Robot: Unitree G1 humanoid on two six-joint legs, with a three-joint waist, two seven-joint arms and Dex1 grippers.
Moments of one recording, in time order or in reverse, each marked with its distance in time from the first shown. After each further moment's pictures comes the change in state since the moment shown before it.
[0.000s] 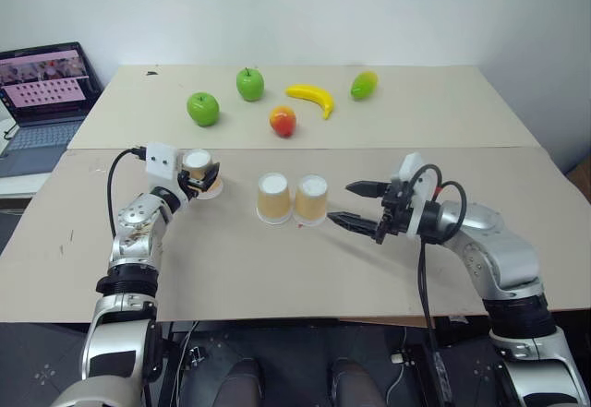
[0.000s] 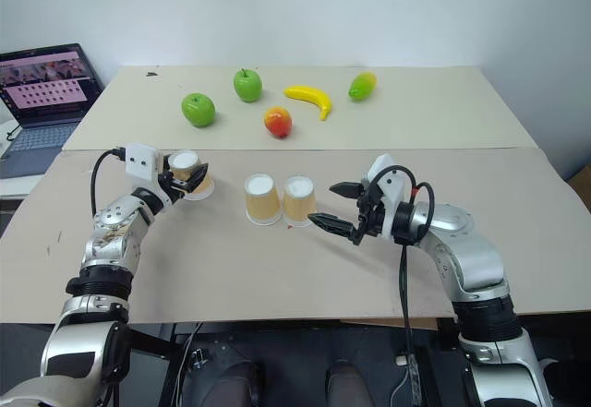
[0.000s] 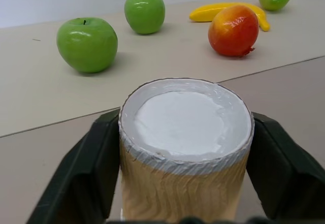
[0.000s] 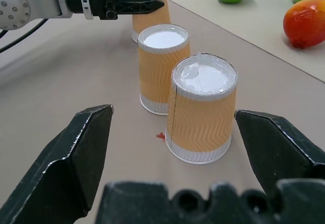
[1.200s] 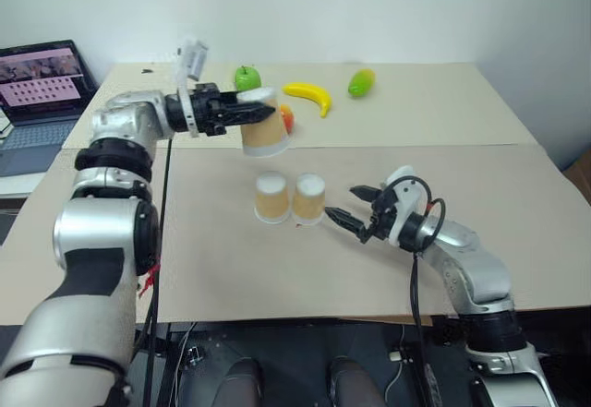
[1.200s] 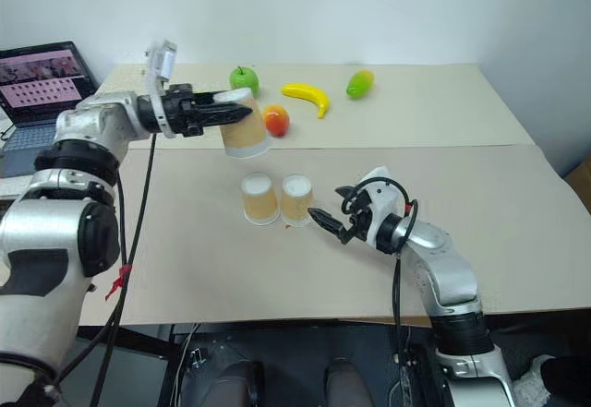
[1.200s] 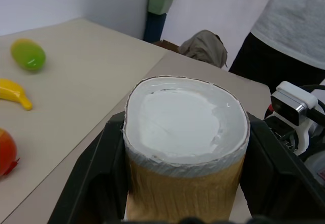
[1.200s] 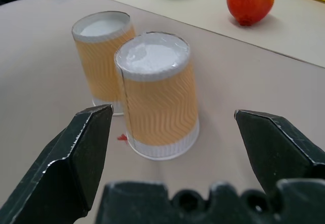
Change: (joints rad) left arm -0.779 0.057 -0.141 0.601 -0.025 0.271 -0.931; right arm 0.077 0.166 -0.007 0.009 -0.078 -0.051 -0.251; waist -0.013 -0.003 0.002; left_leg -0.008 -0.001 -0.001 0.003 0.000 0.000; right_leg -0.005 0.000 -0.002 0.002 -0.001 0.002
